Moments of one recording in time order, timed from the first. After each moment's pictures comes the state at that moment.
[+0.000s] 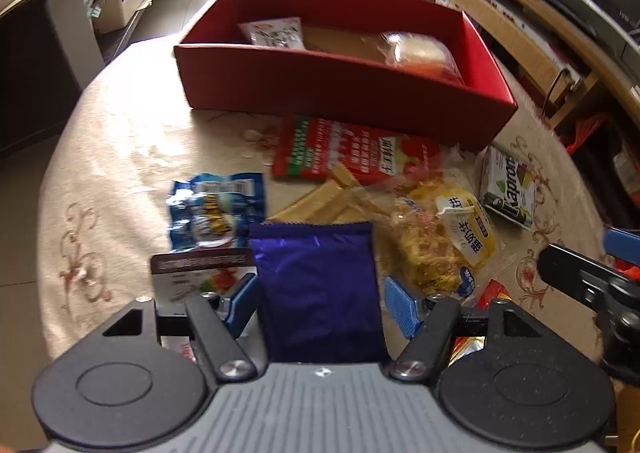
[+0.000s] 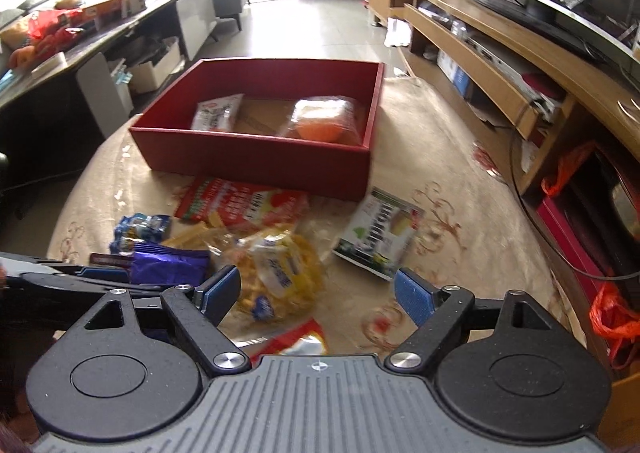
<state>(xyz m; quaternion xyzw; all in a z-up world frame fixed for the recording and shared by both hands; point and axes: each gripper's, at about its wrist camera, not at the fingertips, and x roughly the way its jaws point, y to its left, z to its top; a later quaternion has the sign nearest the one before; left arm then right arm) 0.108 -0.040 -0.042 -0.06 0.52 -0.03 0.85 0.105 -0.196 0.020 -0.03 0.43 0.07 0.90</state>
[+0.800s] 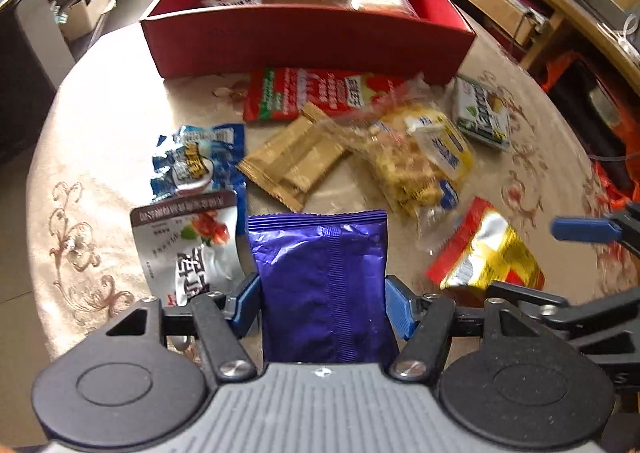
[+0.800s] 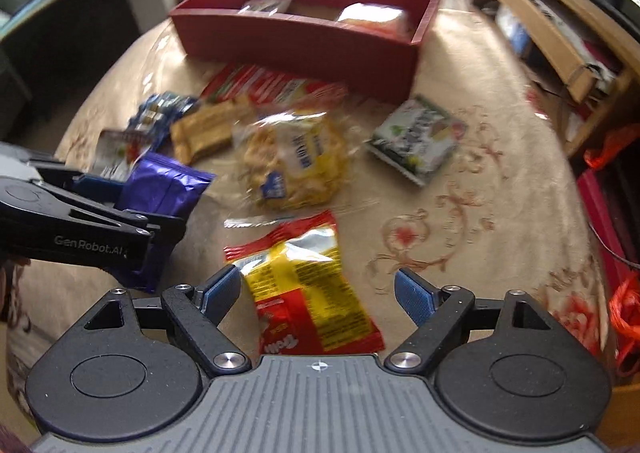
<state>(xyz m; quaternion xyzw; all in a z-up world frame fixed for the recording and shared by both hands) 0.072 -0.043 -0.054 -0.01 0.54 -0.08 0.84 0.087 -0.196 -0.025 -0.11 0.51 0.15 0.84</state>
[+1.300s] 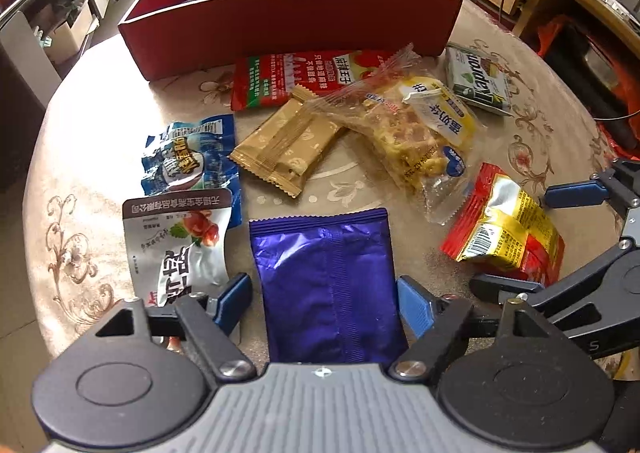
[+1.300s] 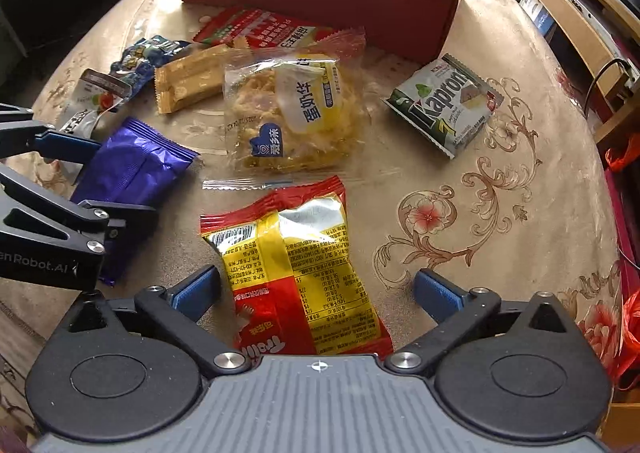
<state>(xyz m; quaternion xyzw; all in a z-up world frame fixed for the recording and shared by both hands) 0.069 -0.050 -0.066 0.04 0.54 -0.10 0.84 0.097 -0.189 -0.061 -0.14 0.54 0.15 0.82</state>
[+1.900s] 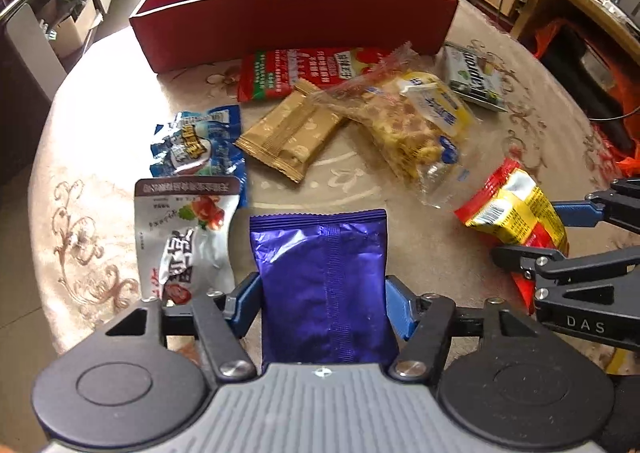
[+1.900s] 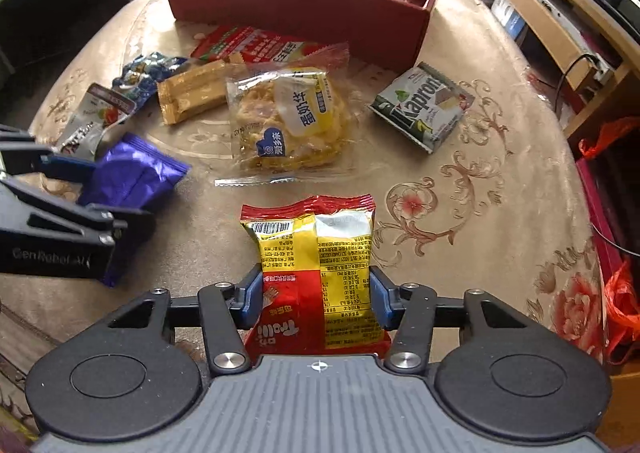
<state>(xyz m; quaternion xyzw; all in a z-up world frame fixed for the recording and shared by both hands) 0.057 -0.045 -0.062 0.03 0.54 -0.10 0.84 0.078 -0.188 -0.039 -0.12 0.52 0.12 0.83</state>
